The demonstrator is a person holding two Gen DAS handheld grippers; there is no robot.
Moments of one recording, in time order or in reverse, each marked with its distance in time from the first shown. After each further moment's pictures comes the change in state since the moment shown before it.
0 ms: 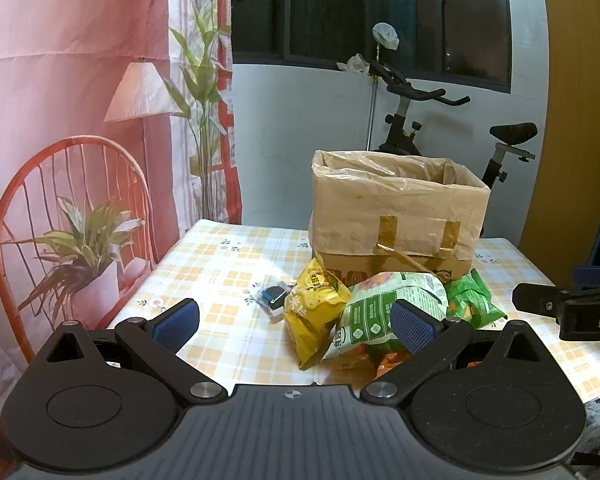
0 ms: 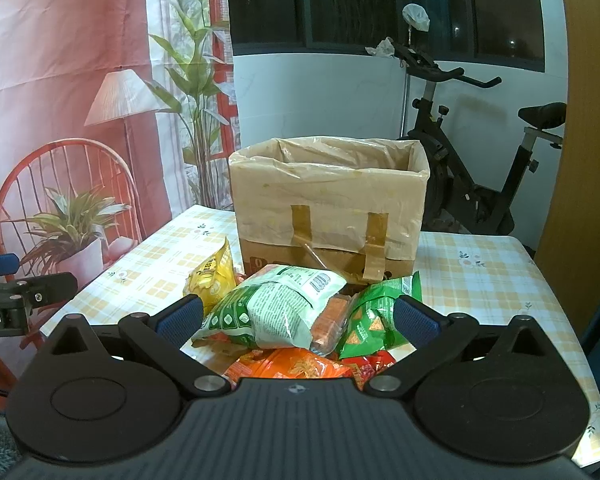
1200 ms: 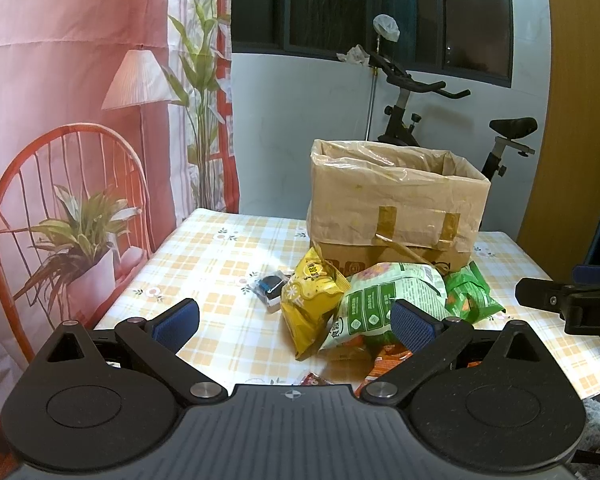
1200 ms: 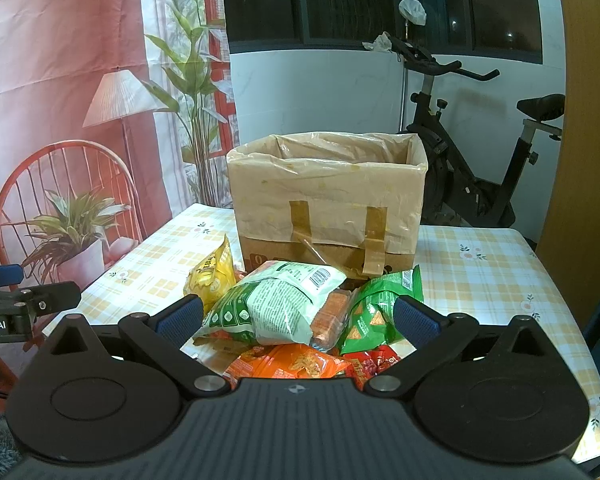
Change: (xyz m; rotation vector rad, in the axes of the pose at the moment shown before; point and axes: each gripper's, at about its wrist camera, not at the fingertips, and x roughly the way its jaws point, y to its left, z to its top) left arm 0.005 0.002 -0.004 -0.012 0.029 -0.013; right arm 0.003 -0.005 -0.003 0.018 0.008 0.006
